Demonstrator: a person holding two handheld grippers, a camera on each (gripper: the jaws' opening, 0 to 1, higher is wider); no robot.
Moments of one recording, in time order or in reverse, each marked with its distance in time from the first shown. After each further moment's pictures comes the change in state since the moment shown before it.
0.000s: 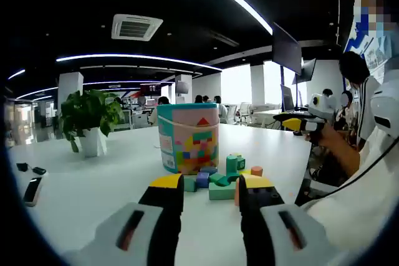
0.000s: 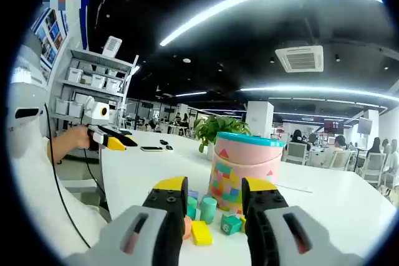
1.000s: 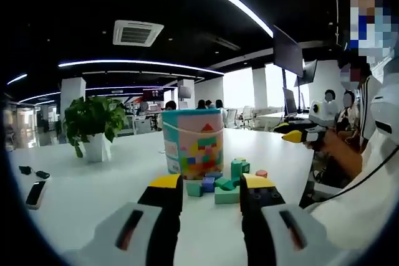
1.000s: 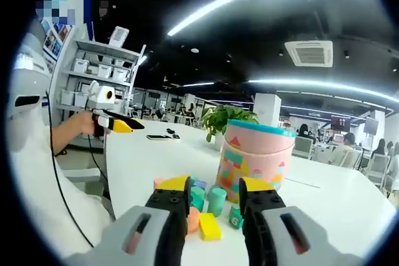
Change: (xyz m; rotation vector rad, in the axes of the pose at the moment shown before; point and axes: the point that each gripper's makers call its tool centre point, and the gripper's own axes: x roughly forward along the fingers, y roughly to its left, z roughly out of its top) left arm 0.000 0.005 0.004 0.019 -0.026 0.011; right arm 0.009 0.011 -0.019 0.012 0.052 0.046
